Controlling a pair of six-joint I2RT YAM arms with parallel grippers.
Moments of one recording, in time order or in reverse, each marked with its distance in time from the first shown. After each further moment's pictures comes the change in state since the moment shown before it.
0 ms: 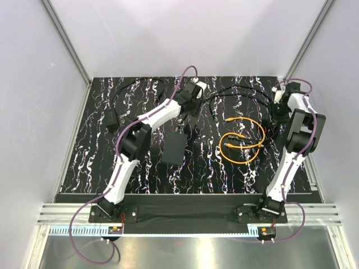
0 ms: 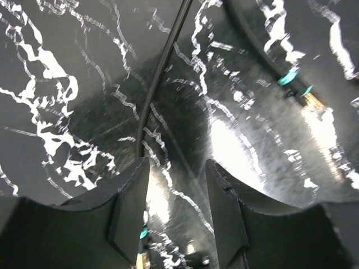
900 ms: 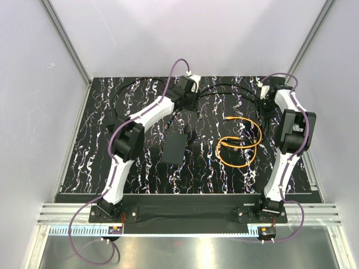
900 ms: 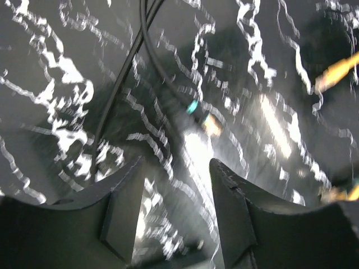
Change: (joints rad) left arm 0.048 -0.102 -0.077 0.052 0.093 -0.057; right arm 0.146 -0.051 -0.001 -0.032 -0.005 0.083
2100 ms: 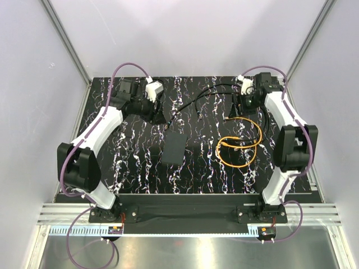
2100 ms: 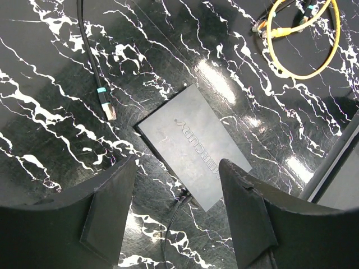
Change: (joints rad) left arm 0.316 -0.647 -0.594 -0.151 0.627 0.346; right arm 0.208 -0.356 -0.222 0.028 -0.393 0.085
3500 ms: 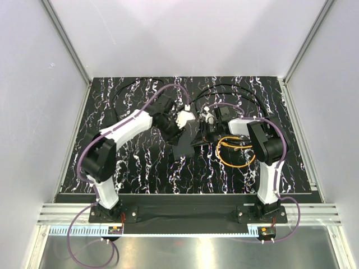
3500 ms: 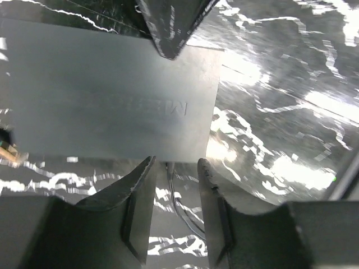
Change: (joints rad) left arm -0.308 0.230 0.049 -0.161 -0.177 0.328; right arm 0.323 0.224 -0.374 0.668 -0.324 0.650
